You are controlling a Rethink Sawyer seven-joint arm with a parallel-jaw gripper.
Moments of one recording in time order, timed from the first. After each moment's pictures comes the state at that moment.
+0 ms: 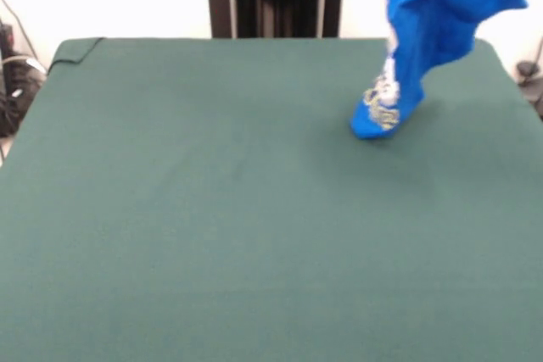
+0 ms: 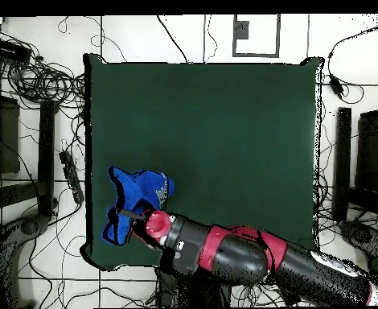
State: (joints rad) arm -1.26 -0.22 1.47 2.50 0.01 0.06 2.14
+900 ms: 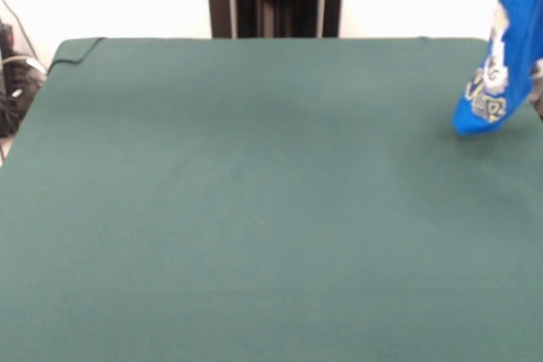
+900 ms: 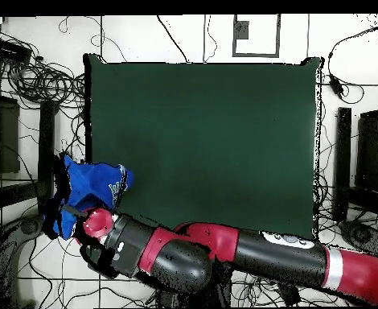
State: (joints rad) arm -1.05 -0.20 1.53 2.51 0.01 -0.24 2.27
